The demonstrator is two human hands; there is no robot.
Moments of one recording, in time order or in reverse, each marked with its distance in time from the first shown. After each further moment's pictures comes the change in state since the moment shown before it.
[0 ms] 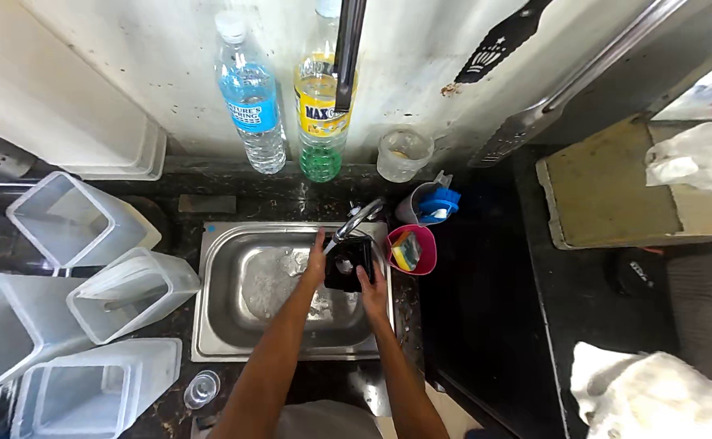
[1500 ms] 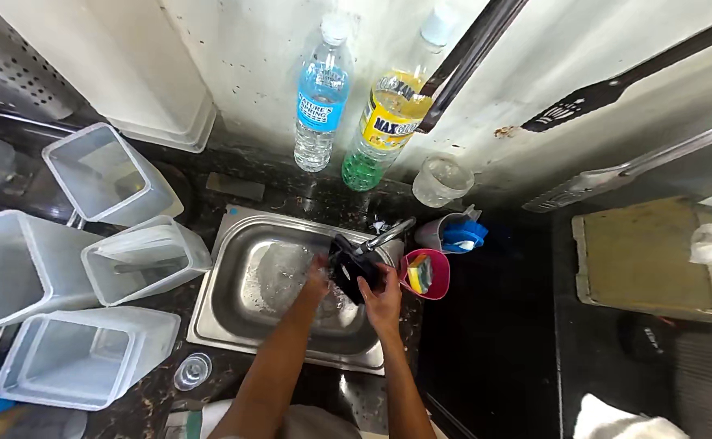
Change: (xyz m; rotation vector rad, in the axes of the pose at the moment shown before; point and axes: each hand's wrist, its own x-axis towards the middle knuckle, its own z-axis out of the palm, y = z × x) left_hand -0.011 -0.026 -0.026 -0.579 0.161 -0.210; right_hand -0.006 -0.071 0.020 -0.299 -0.153 -0.190
